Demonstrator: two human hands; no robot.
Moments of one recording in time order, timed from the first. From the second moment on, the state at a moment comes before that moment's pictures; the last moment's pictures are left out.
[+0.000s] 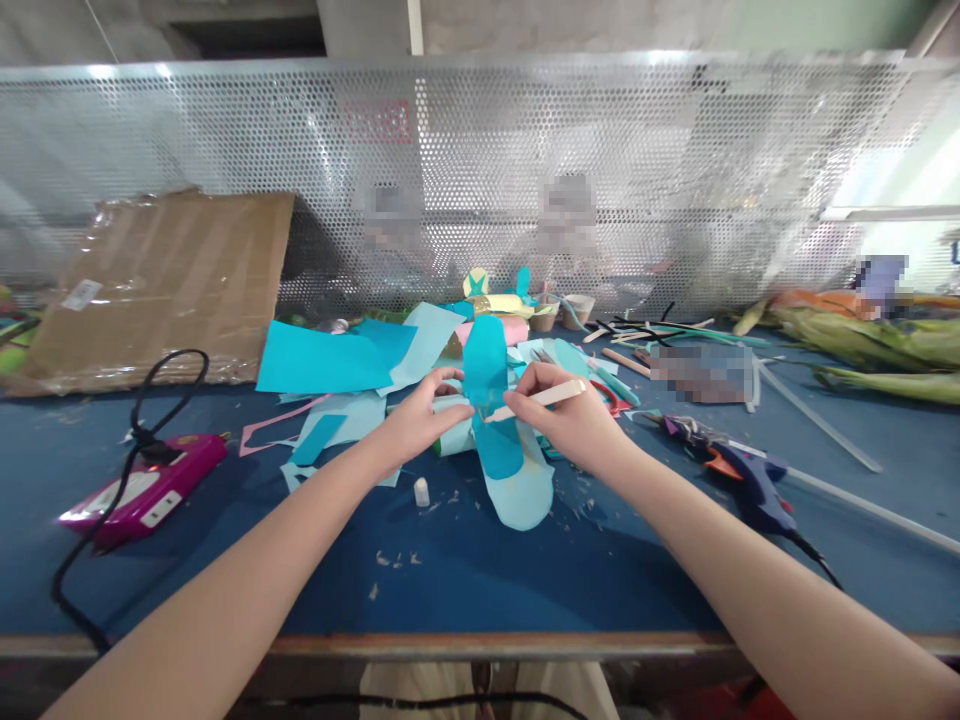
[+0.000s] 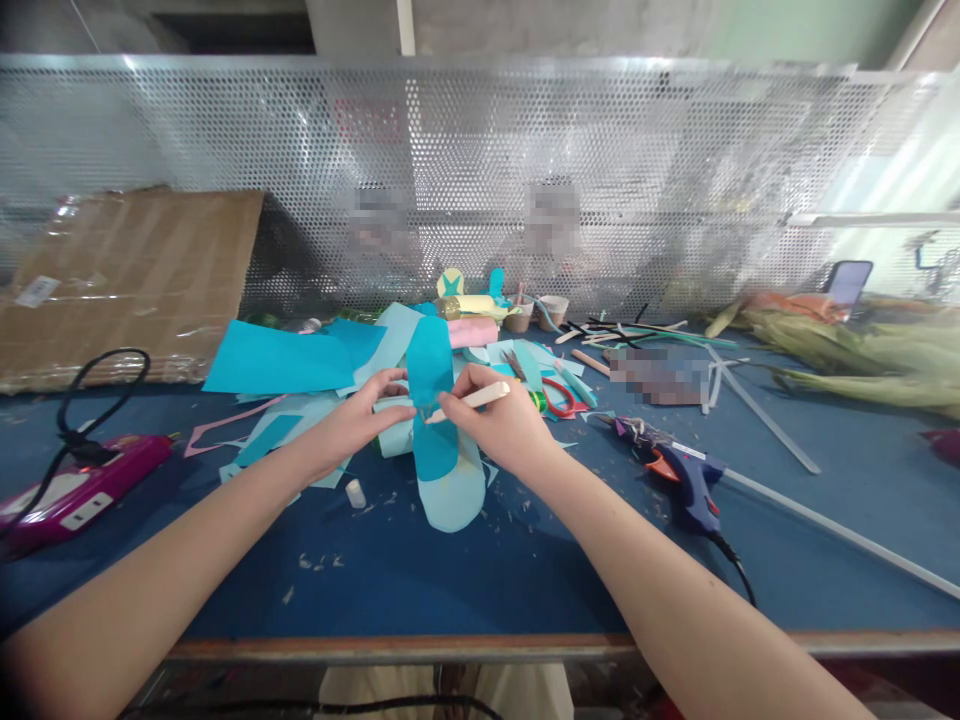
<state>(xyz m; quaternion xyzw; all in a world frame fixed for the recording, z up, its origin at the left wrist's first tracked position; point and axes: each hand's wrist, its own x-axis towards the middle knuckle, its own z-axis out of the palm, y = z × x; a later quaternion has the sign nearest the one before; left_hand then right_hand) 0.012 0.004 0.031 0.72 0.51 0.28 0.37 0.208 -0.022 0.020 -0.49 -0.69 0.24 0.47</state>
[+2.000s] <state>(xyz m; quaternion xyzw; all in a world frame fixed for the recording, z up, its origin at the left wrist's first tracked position) 0.000 0.019 0.015 0.75 0.48 0.28 0.35 0.210 -0.017 0.017 -0.44 -0.57 0.25 0.64</state>
